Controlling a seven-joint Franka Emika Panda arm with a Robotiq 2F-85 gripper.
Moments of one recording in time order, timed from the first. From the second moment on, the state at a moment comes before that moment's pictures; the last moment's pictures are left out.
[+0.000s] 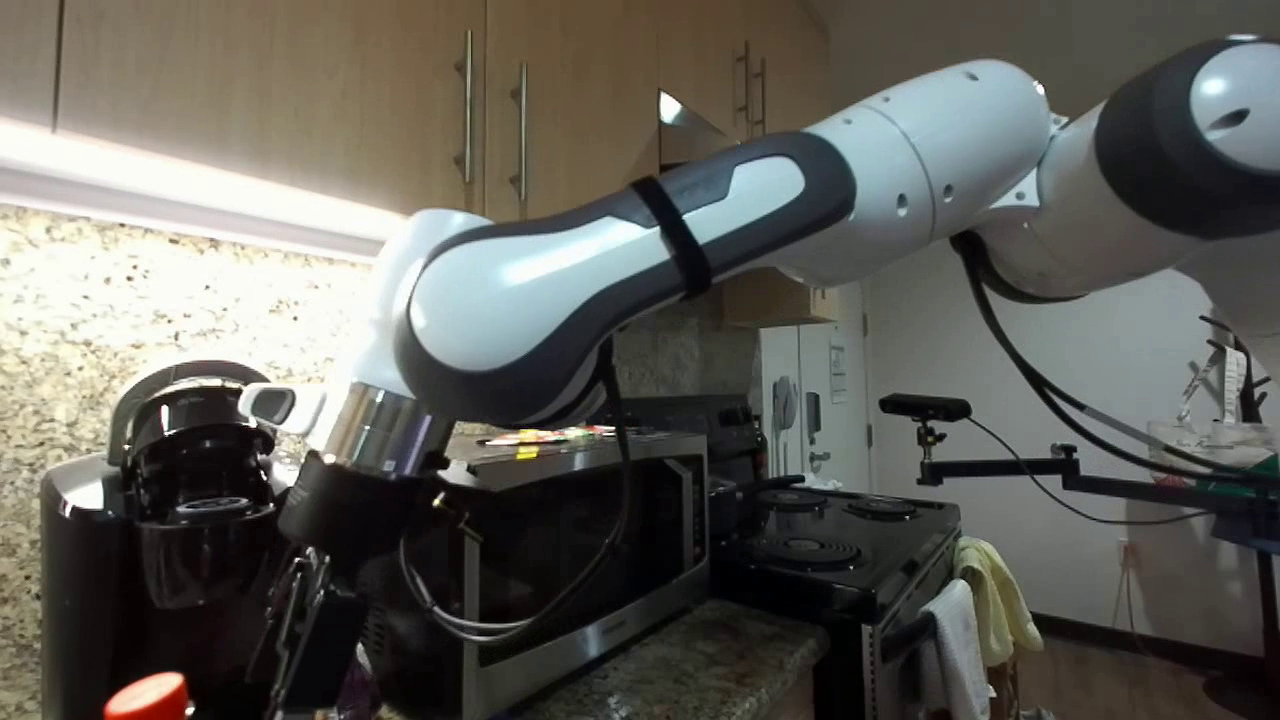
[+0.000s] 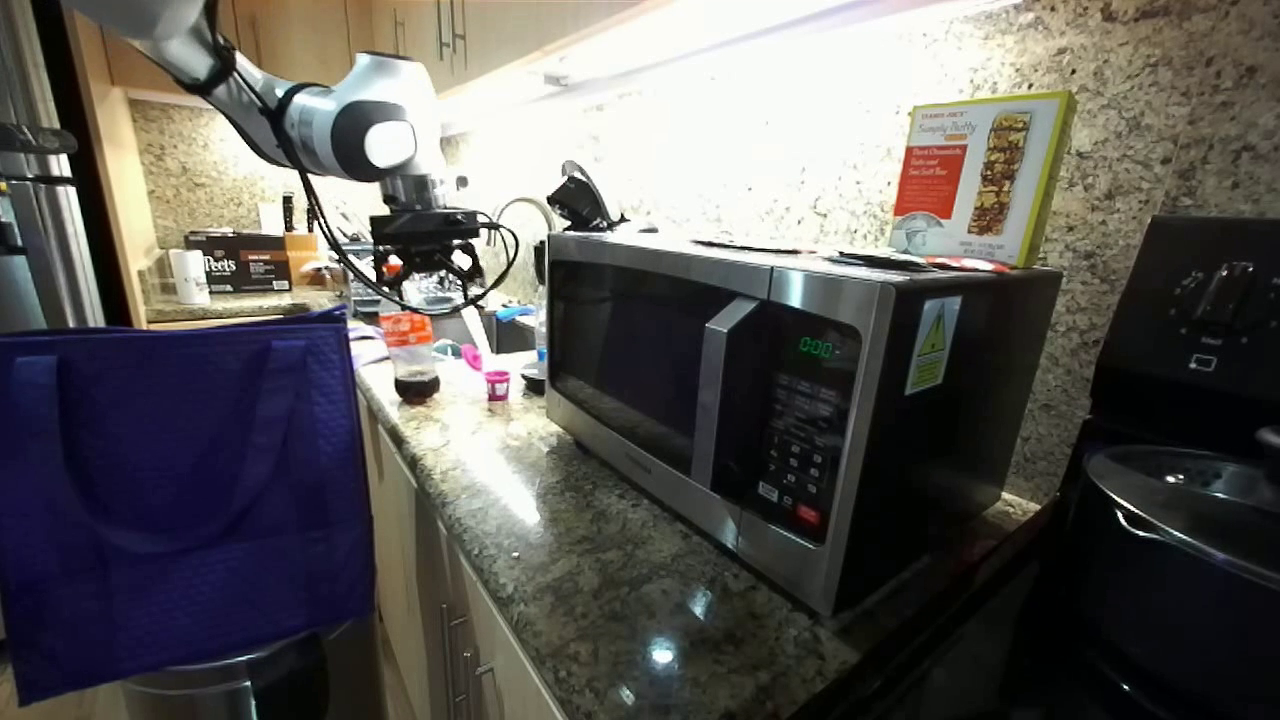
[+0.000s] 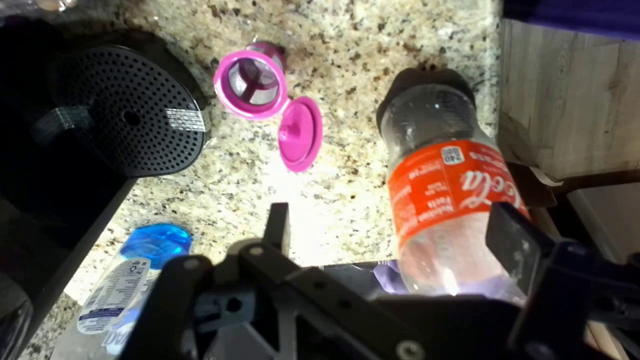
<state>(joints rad) 0.23 0.49 0.24 -1.54 0.03 2.36 -0.73</state>
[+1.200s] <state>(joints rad) 0.18 0.36 0.30 -1.67 0.04 2.33 -0.95</state>
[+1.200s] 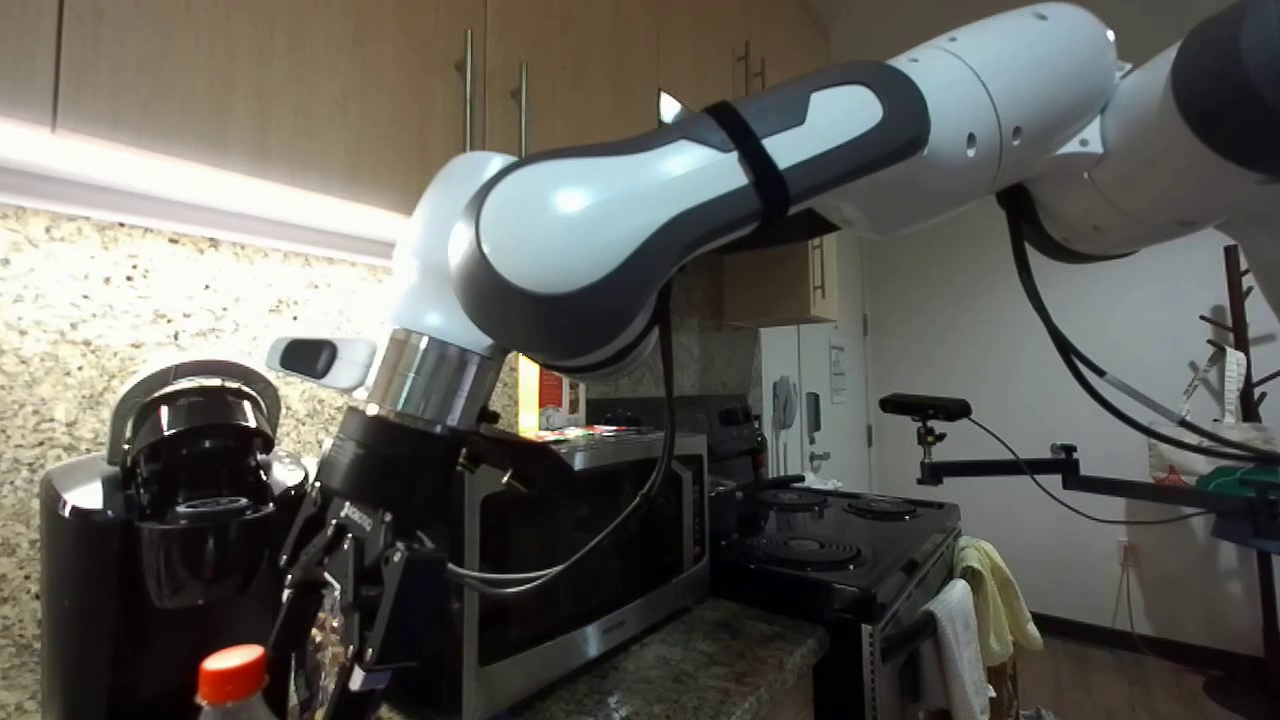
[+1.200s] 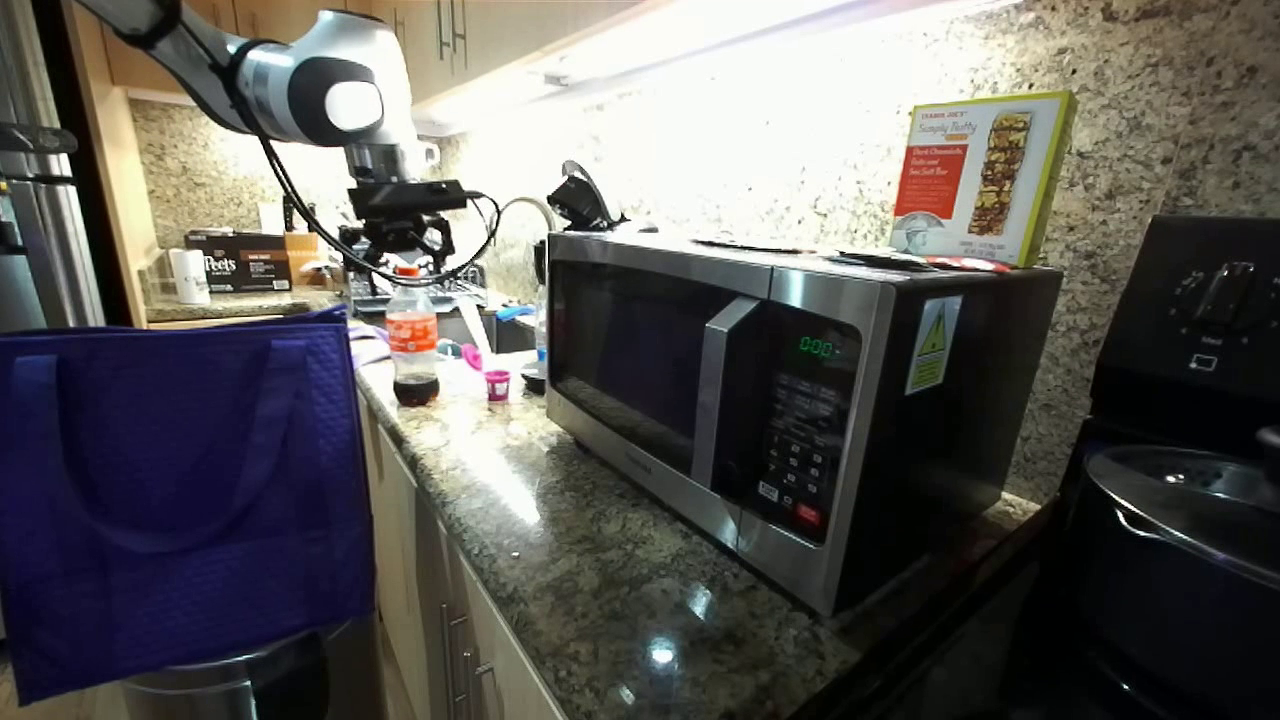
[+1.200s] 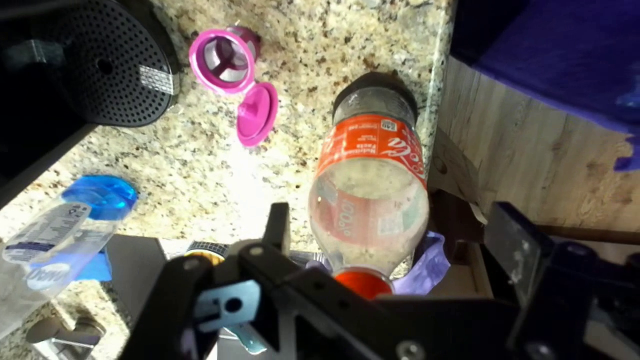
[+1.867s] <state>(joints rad) 0.19 0.36 0.30 -1.58 0.02 2.31 -1.10</state>
